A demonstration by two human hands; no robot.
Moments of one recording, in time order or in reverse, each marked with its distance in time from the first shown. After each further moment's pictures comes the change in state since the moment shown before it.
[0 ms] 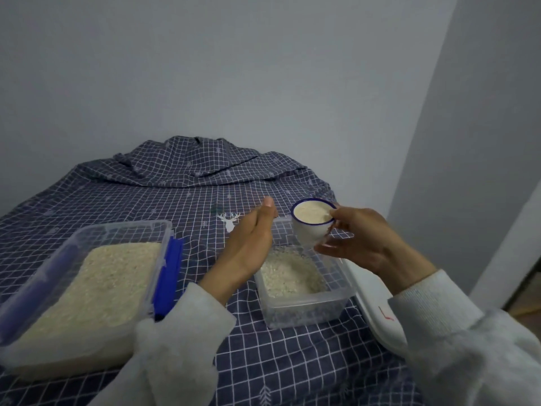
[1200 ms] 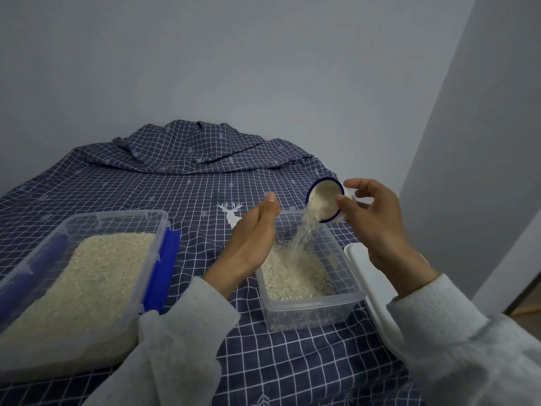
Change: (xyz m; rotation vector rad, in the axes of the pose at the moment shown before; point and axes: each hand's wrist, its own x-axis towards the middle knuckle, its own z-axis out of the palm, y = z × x) left_hand 0.020 -0.025 0.008 -0.032 -0.020 -0.056; right_hand 0.032 0.010 0.000 -0.442 0.280 -0.599
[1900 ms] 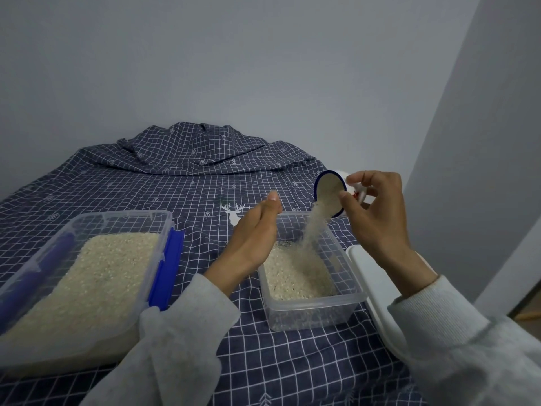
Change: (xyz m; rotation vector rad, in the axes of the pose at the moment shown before) left_hand -0.002 0.007 -0.004 0.021 0.002 0.006; right_hand 0.003 0.000 0.001 -0.180 0.092 -0.311
